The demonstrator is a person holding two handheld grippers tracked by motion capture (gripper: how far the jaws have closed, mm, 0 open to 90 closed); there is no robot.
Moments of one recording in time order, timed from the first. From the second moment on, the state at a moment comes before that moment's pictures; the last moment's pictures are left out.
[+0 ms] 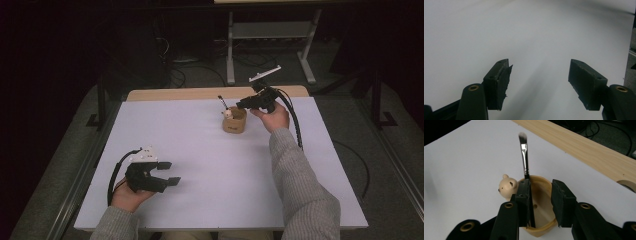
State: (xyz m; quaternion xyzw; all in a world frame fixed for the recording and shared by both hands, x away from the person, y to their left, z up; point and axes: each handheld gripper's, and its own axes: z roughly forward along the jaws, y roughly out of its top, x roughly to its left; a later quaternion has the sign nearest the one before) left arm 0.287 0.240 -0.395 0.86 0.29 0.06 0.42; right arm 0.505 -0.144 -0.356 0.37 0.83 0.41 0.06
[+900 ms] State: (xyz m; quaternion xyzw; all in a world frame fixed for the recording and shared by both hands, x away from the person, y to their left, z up) left arm 0.288 0.237 -0.396 0.86 0.29 0.07 0.42; right arm 0.471 -0.174 -0.359 0.38 0.82 0.42 0.05
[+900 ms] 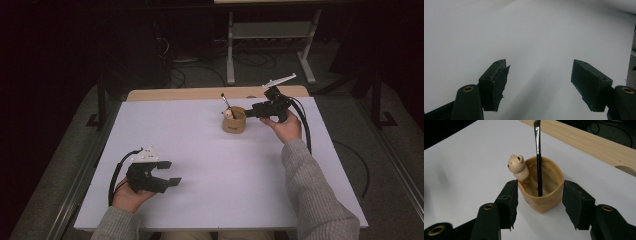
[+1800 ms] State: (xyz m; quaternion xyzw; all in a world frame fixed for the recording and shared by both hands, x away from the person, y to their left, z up) left arm 0.289 0.239 -0.399 0.86 0.30 0.07 0.42; right arm 0.453 -0.176 -0.357 0.38 0.82 0.42 0.06
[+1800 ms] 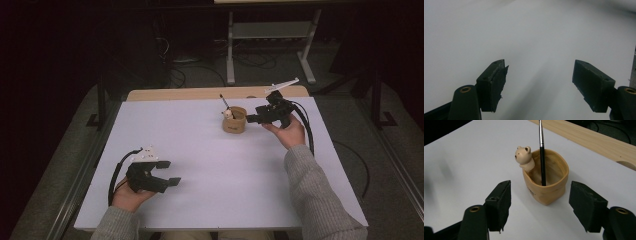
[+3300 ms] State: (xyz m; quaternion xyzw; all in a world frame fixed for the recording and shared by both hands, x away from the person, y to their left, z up) left arm 0.290 0.239 -0.398 0.85 0.30 0.07 0.42; right arm 0.400 -0.176 -0.372 0.36 0.83 0.42 0.09
